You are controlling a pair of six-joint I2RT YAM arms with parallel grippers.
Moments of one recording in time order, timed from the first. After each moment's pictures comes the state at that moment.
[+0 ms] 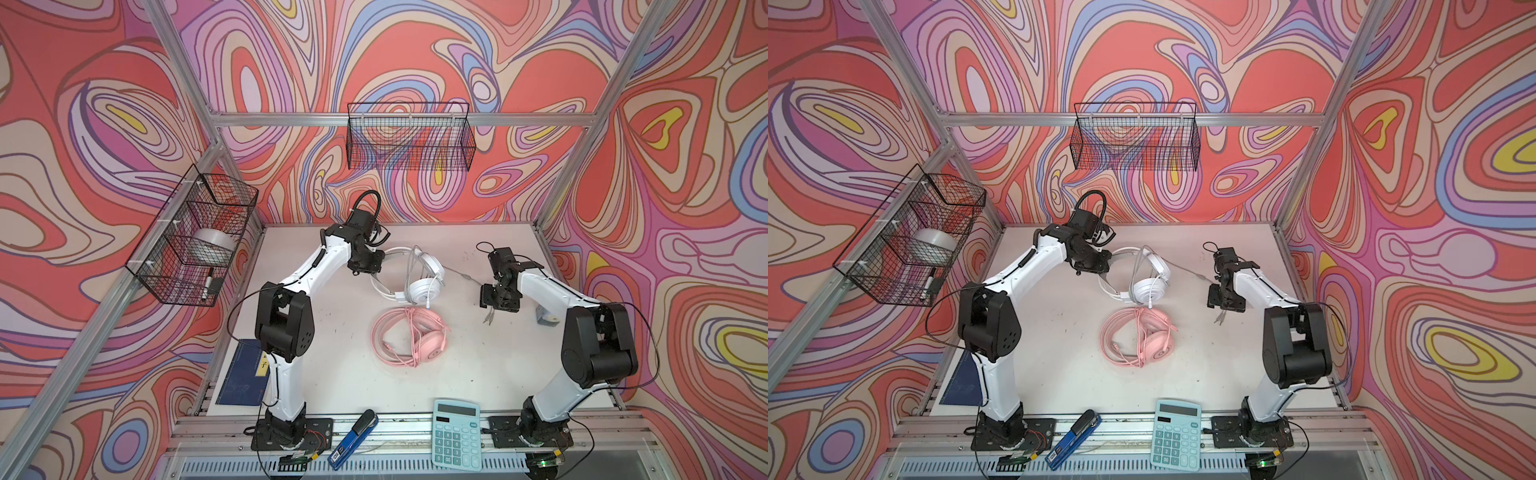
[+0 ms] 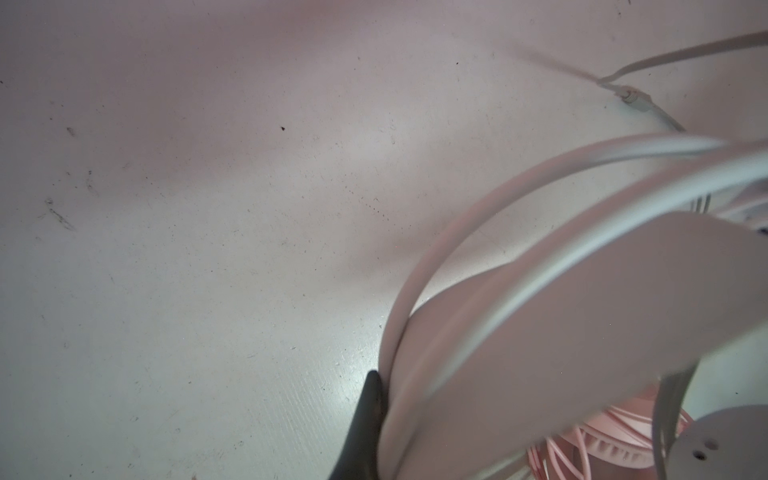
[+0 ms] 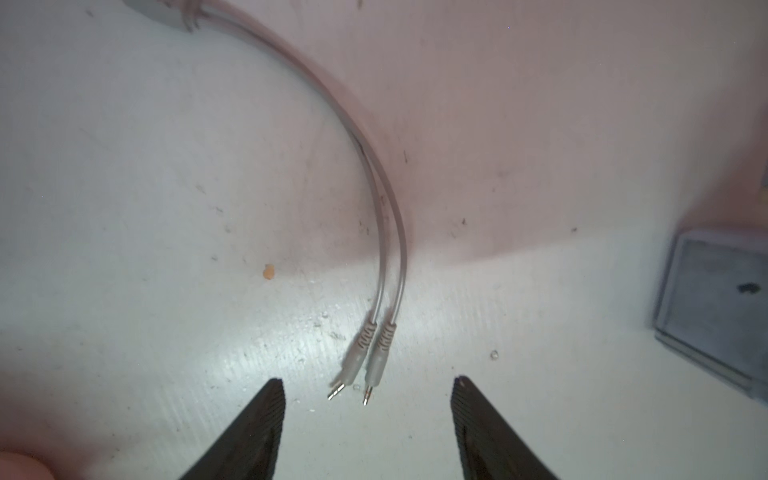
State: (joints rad) left arm -0.38 1.98 1.80 -0.95 0.20 -0.16; right arm 0.11 1.69 1.13 -0.82 0.10 0.36
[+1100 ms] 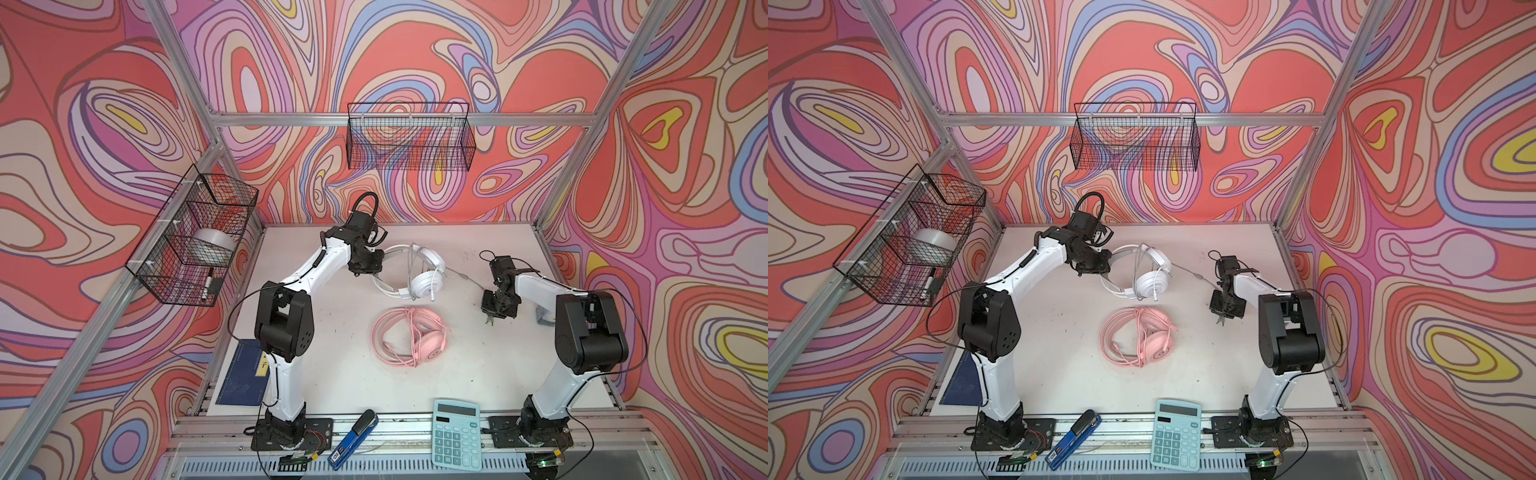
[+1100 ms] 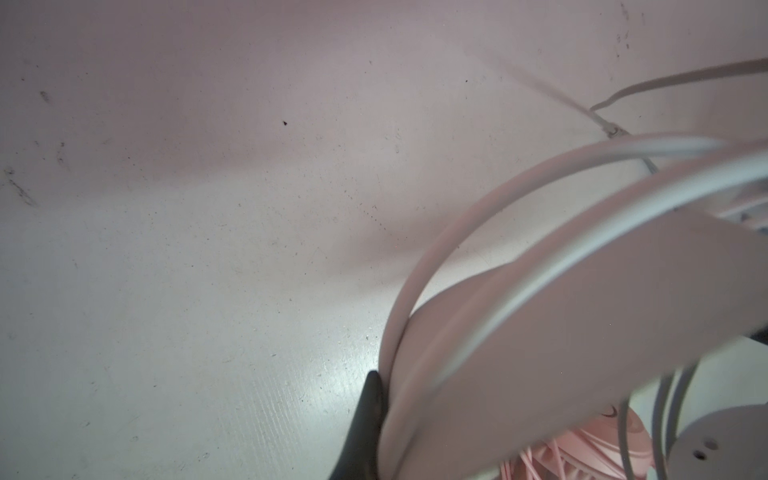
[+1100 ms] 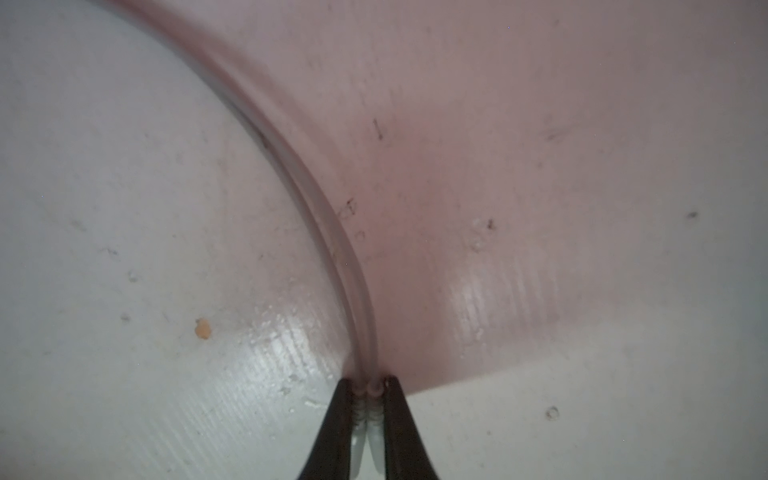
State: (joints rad) left arm -0.38 1.98 1.76 -0.89 0.23 -0.30; right arm 0.07 1.78 1.08 -0.71 0.02 0.39
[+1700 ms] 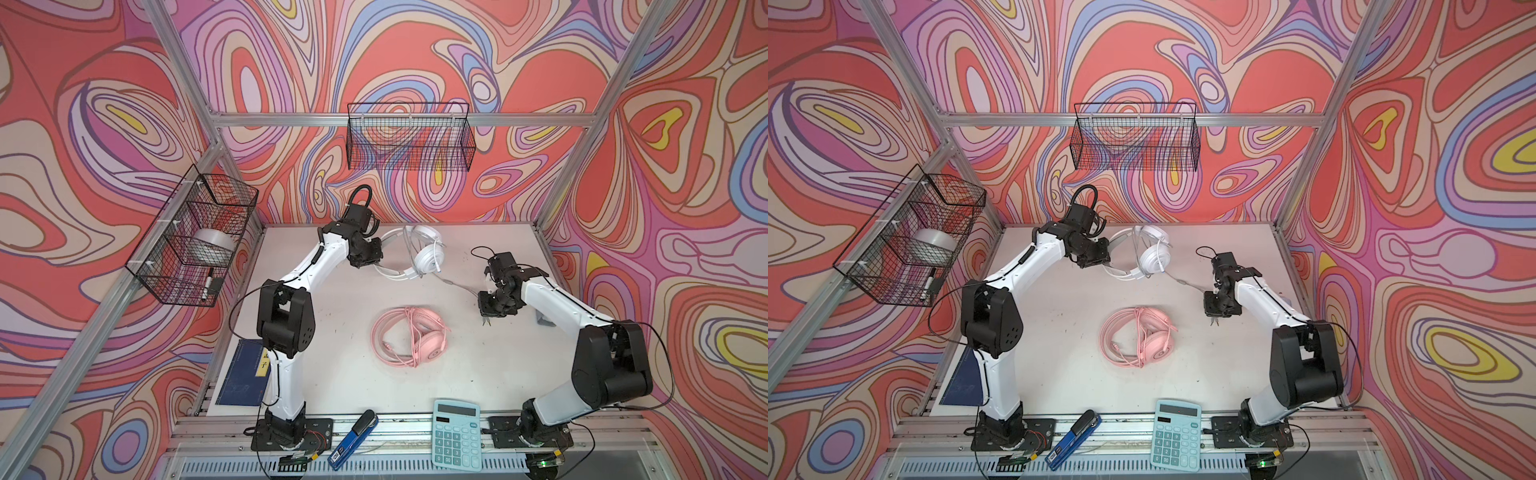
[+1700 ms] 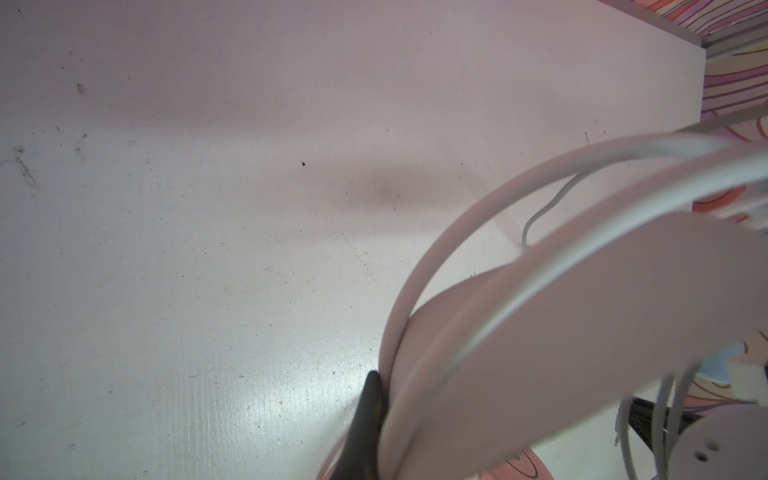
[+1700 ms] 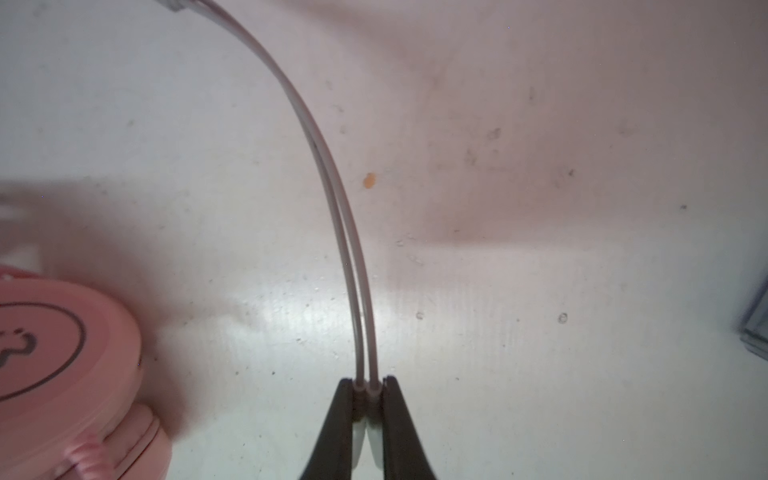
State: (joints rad) left arm -0.35 2.03 1.86 -0.86 0.21 -0.53; right arm 0.21 1.52 1.09 -0.87 -0.06 0.17
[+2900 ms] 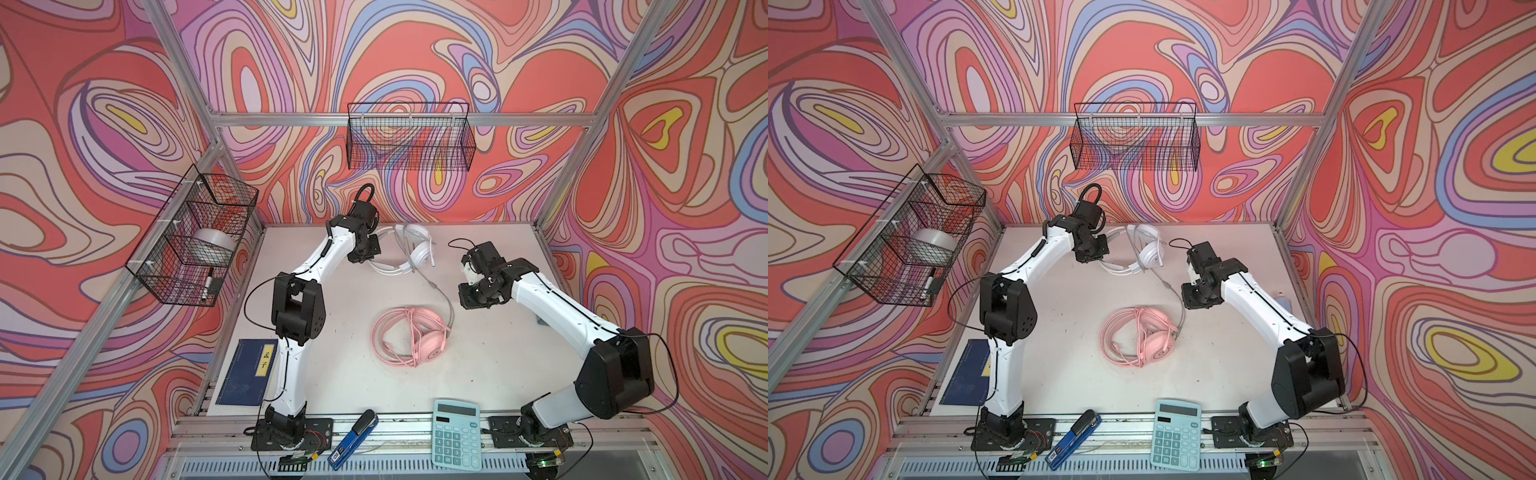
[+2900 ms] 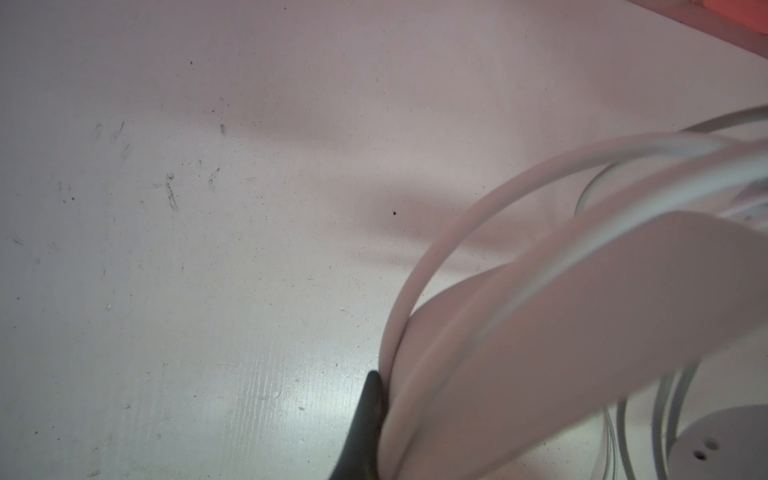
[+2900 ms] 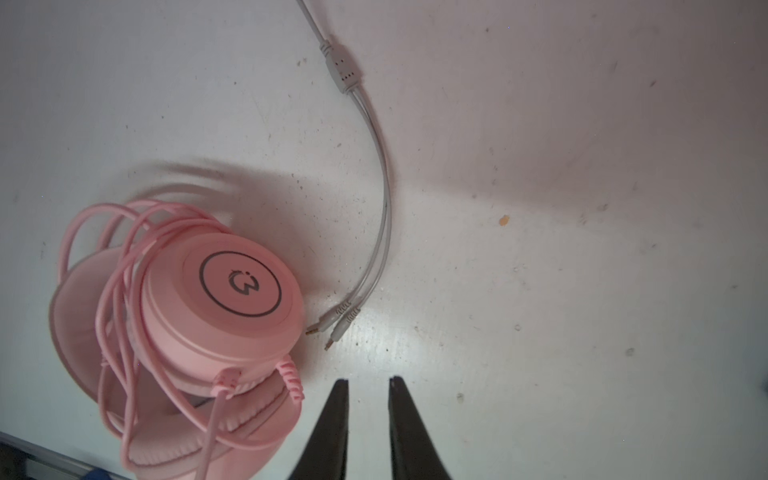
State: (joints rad) left arm -0.35 2.17 2.05 -0.99 0.00 -0.58; right arm 0.37 1.51 1.19 -0.90 -0.09 0.30
